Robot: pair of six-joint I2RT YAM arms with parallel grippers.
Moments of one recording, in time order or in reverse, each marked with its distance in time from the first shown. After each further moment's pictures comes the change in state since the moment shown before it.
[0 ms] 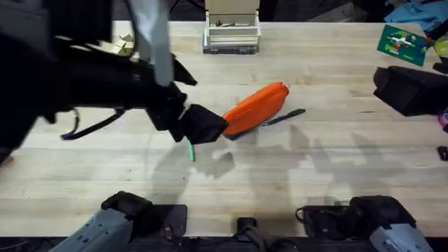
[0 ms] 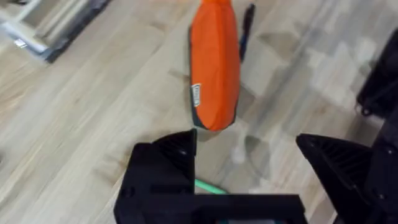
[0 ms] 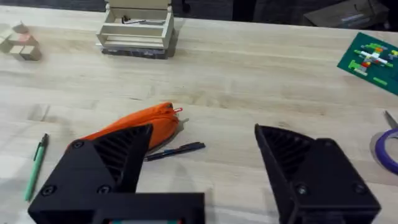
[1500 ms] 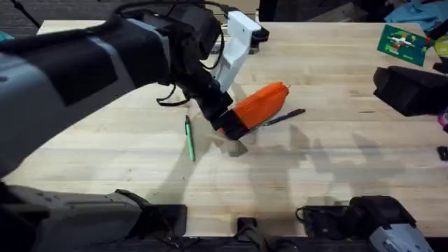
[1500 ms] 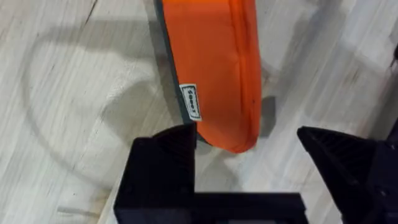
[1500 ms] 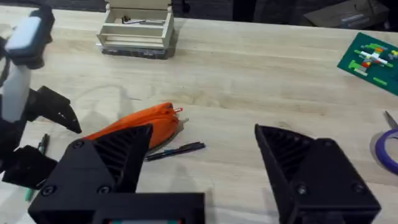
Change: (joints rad) left arm -0.141 0.556 0.000 0.150 -0.003 0.096; right arm 0.000 0.000 0.000 0.000 0.000 0.000
